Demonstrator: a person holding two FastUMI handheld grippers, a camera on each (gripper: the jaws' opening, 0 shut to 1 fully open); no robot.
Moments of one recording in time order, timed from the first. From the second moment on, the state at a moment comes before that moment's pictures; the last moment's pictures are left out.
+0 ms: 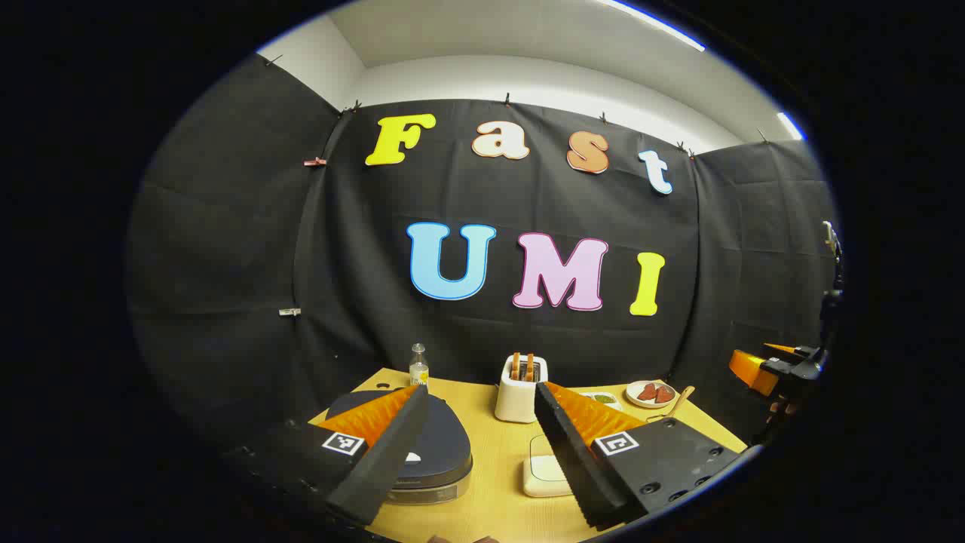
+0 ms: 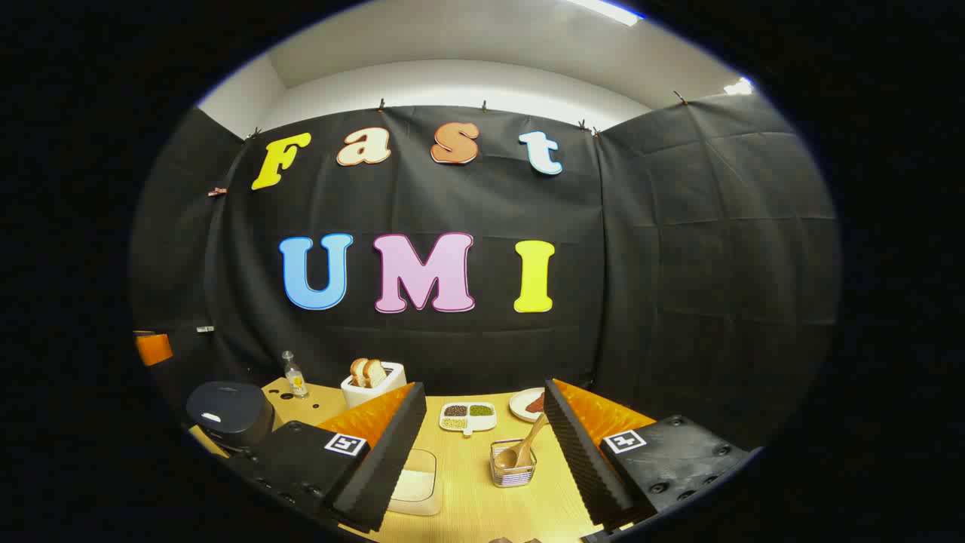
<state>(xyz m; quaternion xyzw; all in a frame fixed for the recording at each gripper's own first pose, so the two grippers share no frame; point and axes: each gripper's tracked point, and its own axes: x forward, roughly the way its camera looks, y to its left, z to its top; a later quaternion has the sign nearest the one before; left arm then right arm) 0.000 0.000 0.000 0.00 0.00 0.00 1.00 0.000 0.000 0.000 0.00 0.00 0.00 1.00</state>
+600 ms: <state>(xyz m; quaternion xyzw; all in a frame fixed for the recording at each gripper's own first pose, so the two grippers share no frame) 0.014 0.003 -0.002 -0.01 0.00 -0.01 1.00 -0.002 0.002 0.009 -0.01 -0.01 0.00 1.00</state>
